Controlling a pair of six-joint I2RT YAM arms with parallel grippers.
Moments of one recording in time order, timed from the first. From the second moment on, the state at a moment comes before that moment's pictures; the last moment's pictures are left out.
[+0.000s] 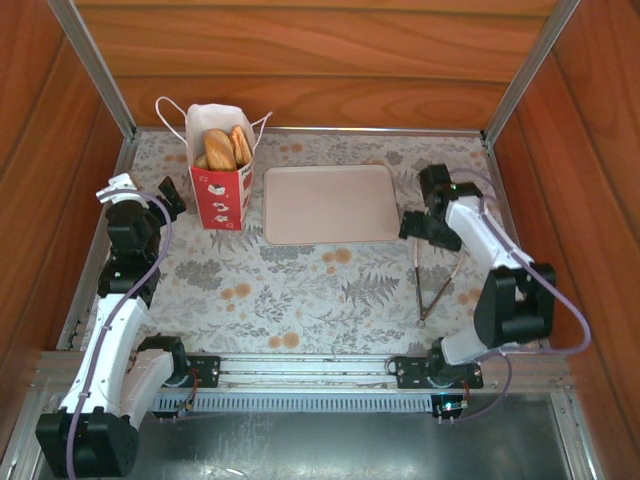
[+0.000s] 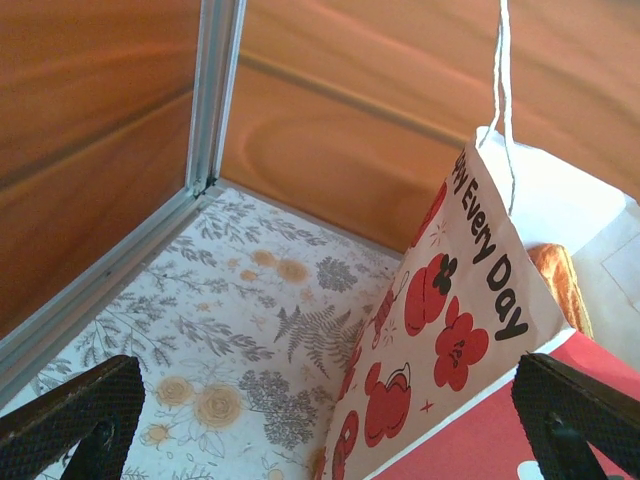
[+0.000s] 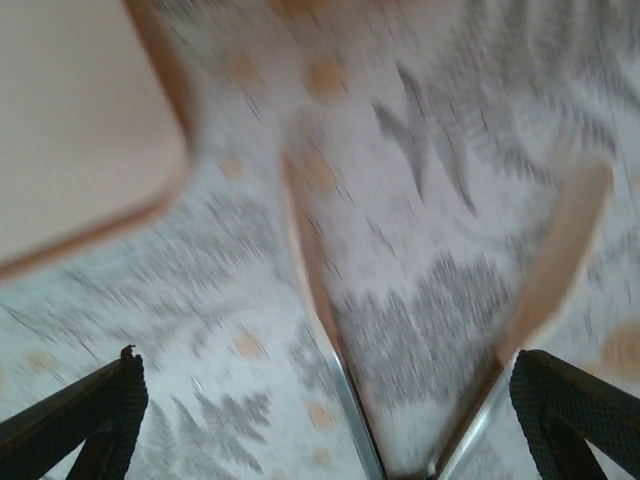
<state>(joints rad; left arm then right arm) -0.01 0.79 0.65 -0.07 -0.21 -0.37 0.19 1.48 1.12 -1.05 0.14 0.43</state>
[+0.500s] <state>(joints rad) -0.01 0.82 0.66 -0.08 -0.20 -0.37 0.18 1.27 0.76 -1.04 0.11 0.67</state>
